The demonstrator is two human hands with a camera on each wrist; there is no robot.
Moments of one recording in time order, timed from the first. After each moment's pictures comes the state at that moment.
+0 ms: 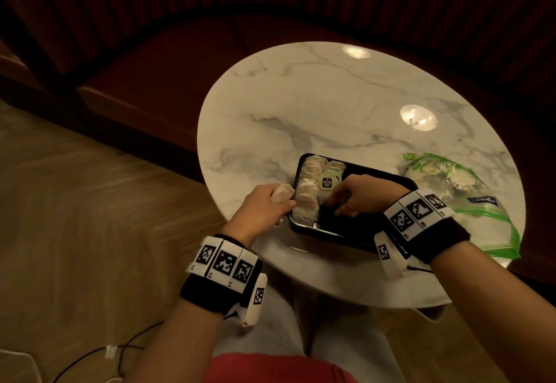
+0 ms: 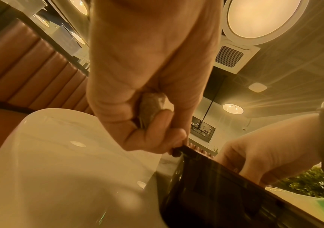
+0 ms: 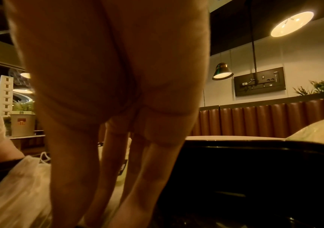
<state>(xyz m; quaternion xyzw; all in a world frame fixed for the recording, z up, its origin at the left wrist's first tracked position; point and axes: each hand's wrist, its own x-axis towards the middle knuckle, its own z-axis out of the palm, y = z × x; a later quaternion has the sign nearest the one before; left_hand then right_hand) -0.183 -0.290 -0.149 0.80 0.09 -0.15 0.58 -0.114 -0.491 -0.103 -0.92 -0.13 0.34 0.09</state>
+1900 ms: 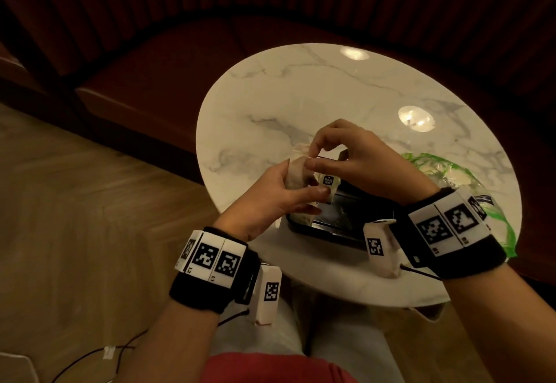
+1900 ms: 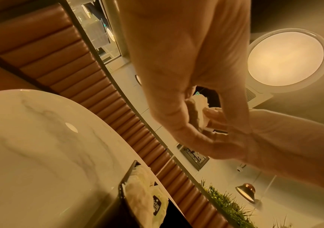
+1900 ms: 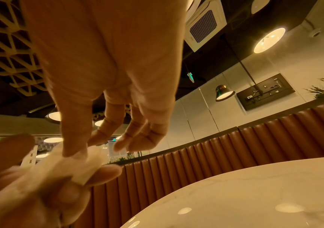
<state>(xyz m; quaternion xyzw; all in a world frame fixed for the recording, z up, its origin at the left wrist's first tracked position) -0.194 -0.300 -0.089 0.58 -0.04 -0.19 0.79 -0.137 -0.461 -0.033 -0.91 -0.25 0.10 0.31</state>
